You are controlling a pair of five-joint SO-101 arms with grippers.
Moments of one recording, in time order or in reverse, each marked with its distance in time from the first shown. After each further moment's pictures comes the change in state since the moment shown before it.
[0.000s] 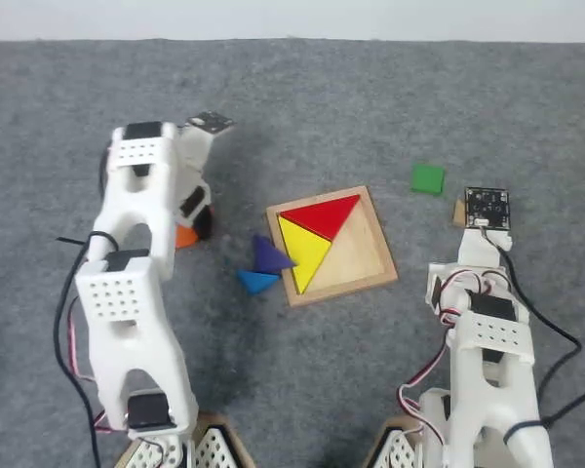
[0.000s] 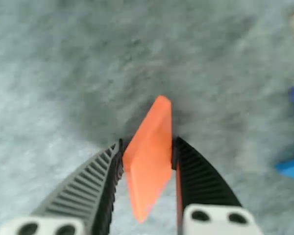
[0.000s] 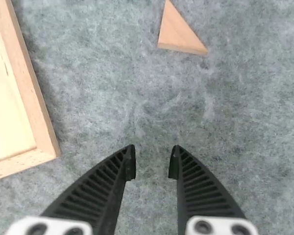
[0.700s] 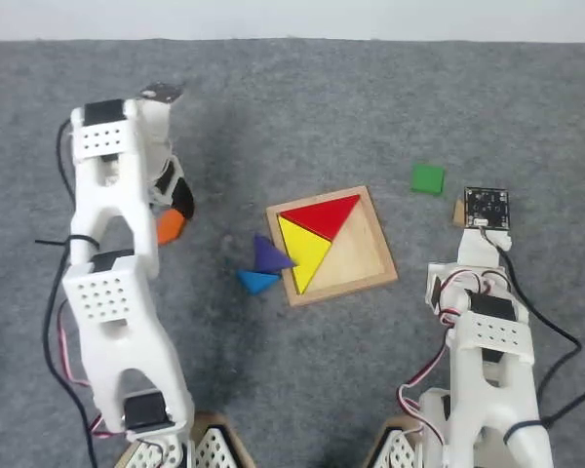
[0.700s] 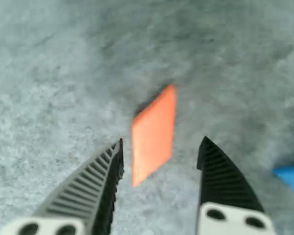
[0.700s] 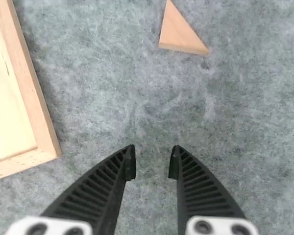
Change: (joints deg) left arm -4.1 0.0 -13.1 9.3 11.5; right arm -0.2 0.0 0.0 0.0 0.0
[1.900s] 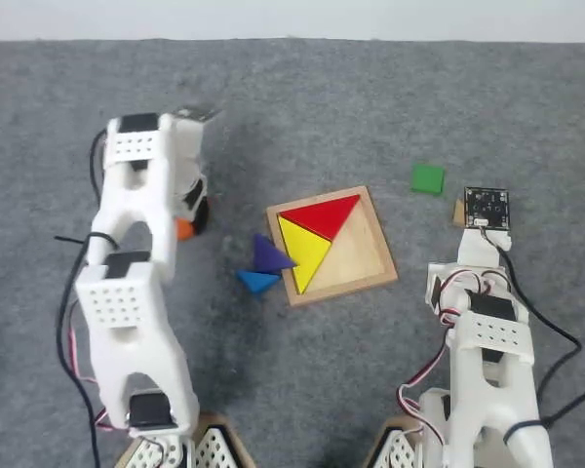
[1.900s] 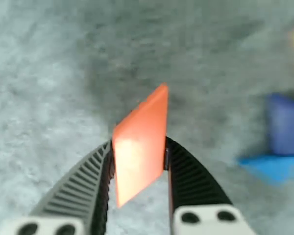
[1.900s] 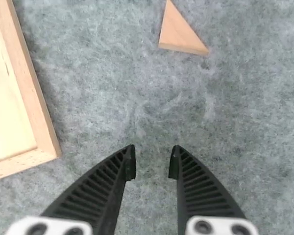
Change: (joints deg) left arm 6.3 -4.7 13.2 -3.2 1.5; right arm 0.0 0.0 0.0 0.0 0.0
